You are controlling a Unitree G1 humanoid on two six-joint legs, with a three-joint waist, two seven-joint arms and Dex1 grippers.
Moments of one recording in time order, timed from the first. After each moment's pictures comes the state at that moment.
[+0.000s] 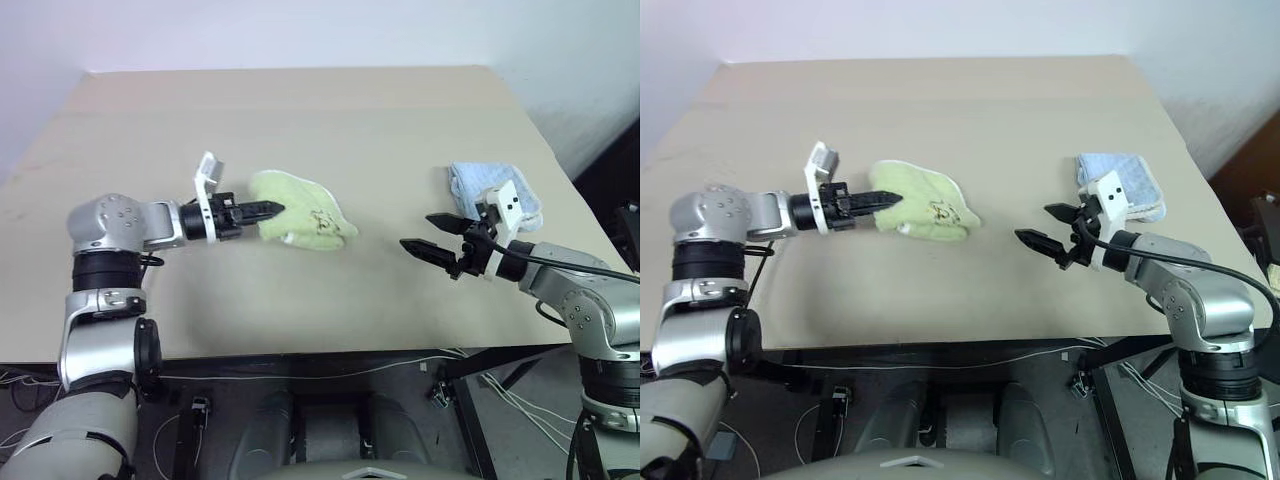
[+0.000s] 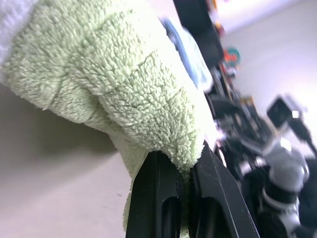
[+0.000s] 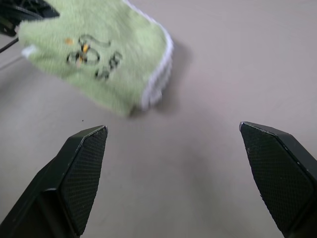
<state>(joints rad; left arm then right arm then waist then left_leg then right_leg) -0.90 0.56 0.28 0.55 -0.73 1.34 -0.83 -0.34 -0.68 -0.17 -0.24 0.61 0.81 0.73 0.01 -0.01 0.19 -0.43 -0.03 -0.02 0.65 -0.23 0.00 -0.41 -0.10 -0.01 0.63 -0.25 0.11</state>
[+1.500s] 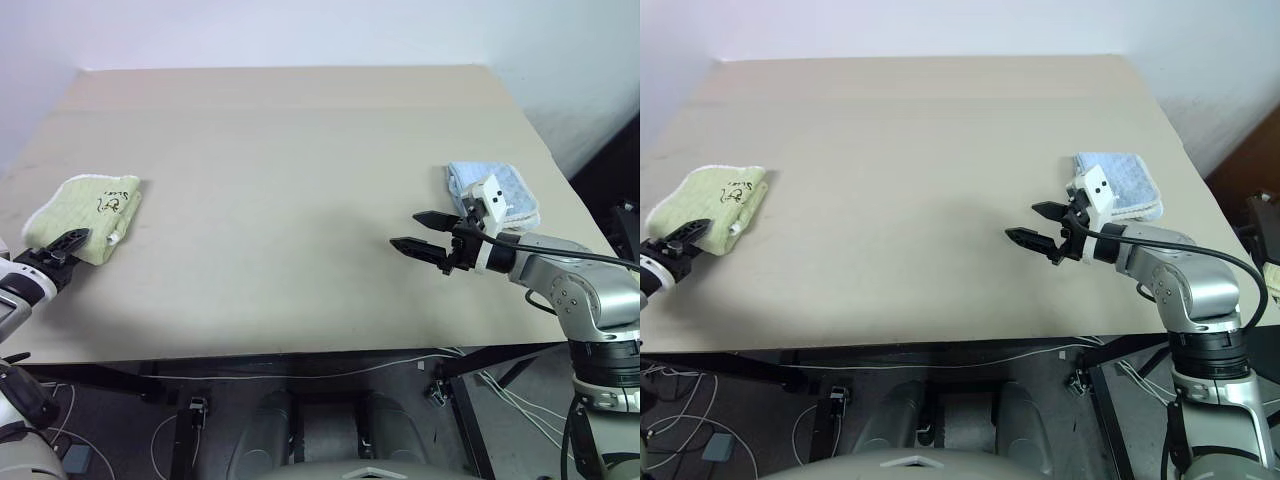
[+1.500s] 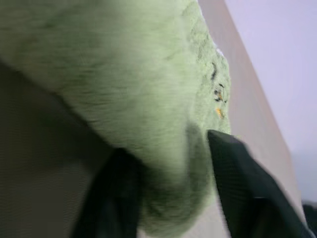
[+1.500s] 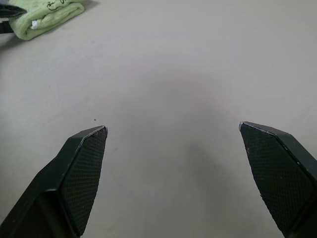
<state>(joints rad) -0.59 0.91 0.76 1.02 -0.71 0.87 -0.68 -0.42 -0.68 -0.10 -0.16 0.60 0.80 0.80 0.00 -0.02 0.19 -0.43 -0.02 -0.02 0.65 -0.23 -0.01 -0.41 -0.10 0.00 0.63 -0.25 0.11</state>
